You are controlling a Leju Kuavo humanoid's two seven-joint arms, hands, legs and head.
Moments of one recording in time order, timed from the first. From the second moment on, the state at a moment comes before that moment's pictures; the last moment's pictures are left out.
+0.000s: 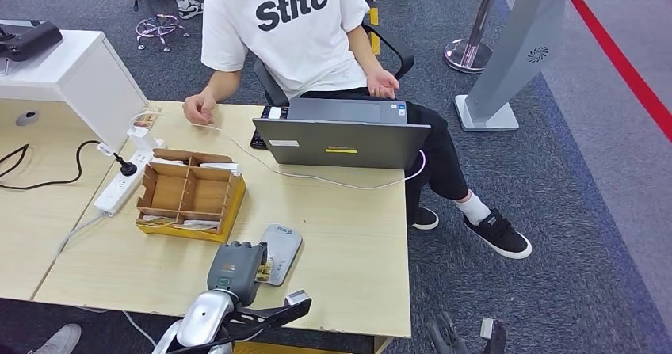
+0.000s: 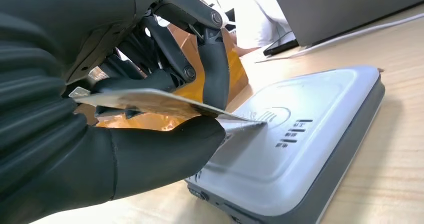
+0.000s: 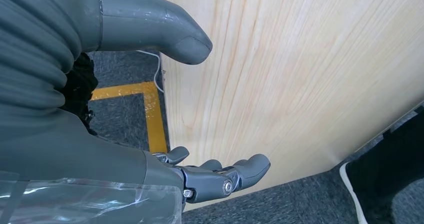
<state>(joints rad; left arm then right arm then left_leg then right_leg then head) 0.01 -0.07 -0.33 -1.40 -1.57 0.13 0.19 -0.18 0.19 -0.62 -0.28 0.09 0.36 -0.48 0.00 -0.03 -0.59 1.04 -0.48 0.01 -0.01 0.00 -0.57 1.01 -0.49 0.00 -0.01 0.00</state>
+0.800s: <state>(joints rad) -0.02 -0.05 -0.28 -1.49 -1.57 0.18 0.23 -0.18 0.19 -0.62 -0.28 0.11 0.36 -0.48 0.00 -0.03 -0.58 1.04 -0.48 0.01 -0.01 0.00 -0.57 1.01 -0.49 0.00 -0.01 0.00</state>
